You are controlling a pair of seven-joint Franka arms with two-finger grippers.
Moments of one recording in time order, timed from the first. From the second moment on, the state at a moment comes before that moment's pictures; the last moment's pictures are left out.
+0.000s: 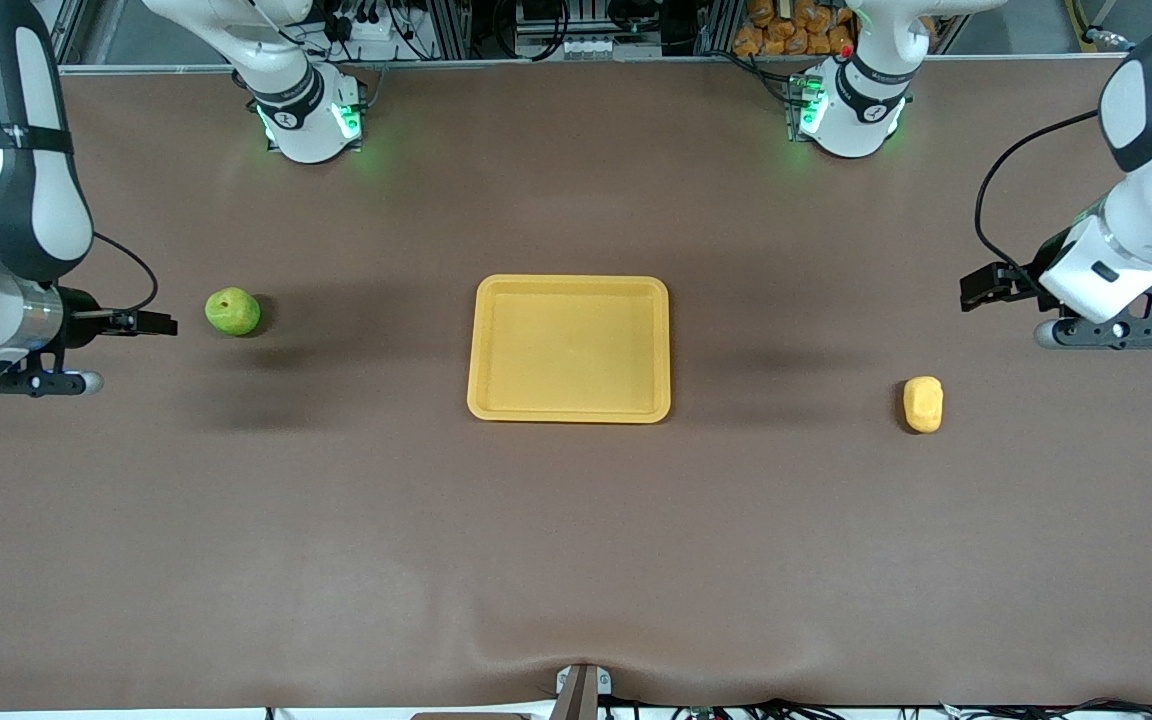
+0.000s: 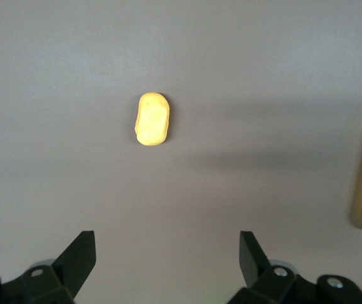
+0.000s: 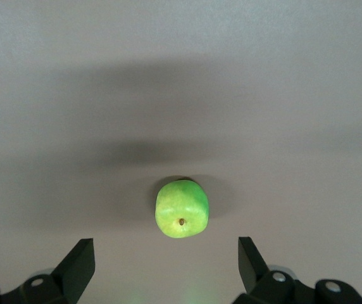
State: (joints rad) left arm 0.01 0.00 -0.06 -1.88 0.05 1.83 -0.04; right arm -0.07 0.18 -0.10 -1.94 0.03 1.82 -0.15
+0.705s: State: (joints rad) left arm 0.06 0.08 -0.06 -1.97 0.05 2.02 -0.04; right arm -0.08 0.13 -0.10 -2.21 0.03 2.09 -0.15
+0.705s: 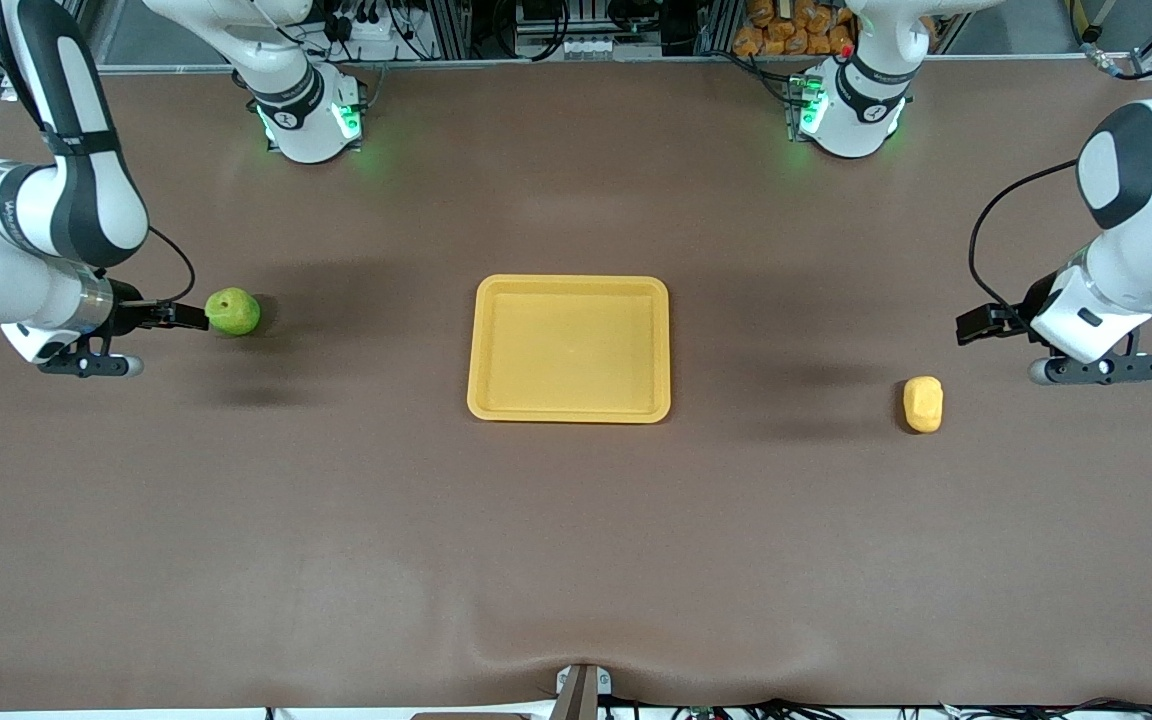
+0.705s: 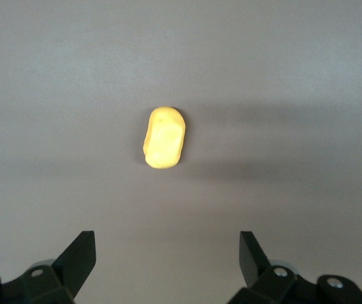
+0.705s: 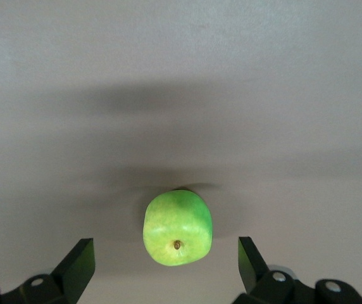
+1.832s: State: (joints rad) left arm 0.14 0.30 -0.06 -2.07 0.11 2.43 0.06; right arm -0.10 0.12 -0.10 -2.43 0.03 2.35 -0.15
